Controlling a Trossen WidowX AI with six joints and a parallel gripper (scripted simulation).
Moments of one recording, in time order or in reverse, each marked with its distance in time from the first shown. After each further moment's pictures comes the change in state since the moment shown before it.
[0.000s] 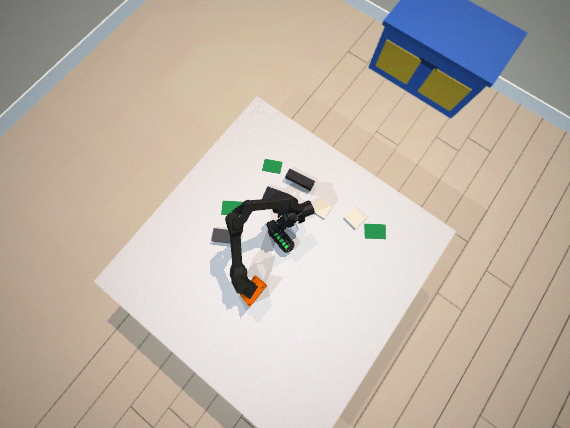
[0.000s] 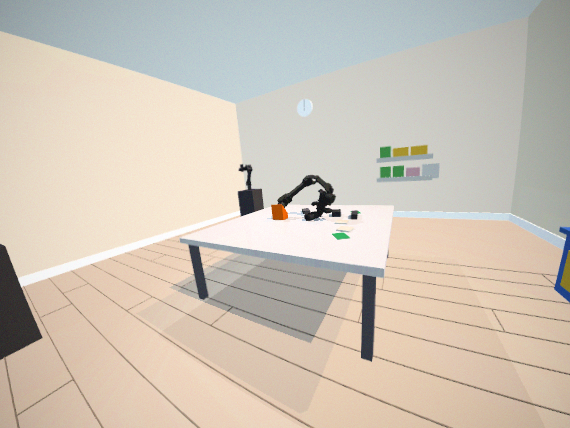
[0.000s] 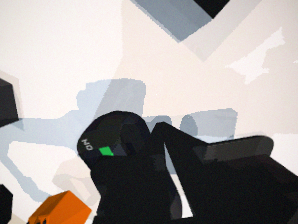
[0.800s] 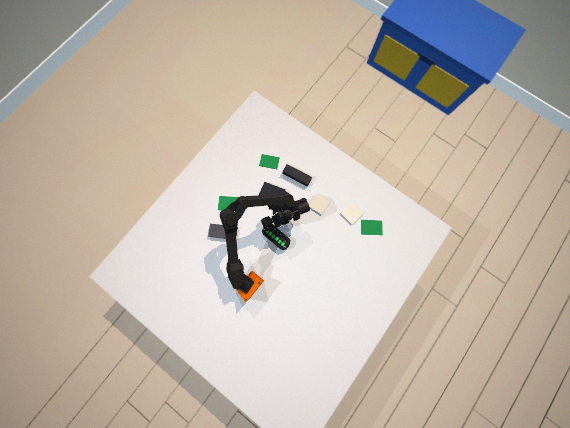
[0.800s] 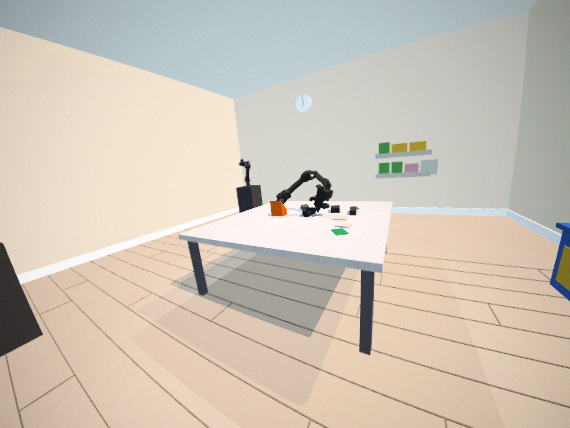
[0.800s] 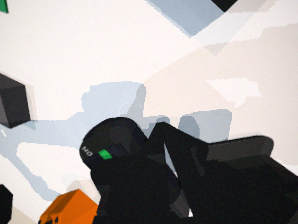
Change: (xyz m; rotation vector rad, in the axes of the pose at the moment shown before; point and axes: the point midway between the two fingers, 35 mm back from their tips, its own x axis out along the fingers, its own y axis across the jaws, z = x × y) arm -0.004 0.012 -0.001 0.025 -0.005 0.006
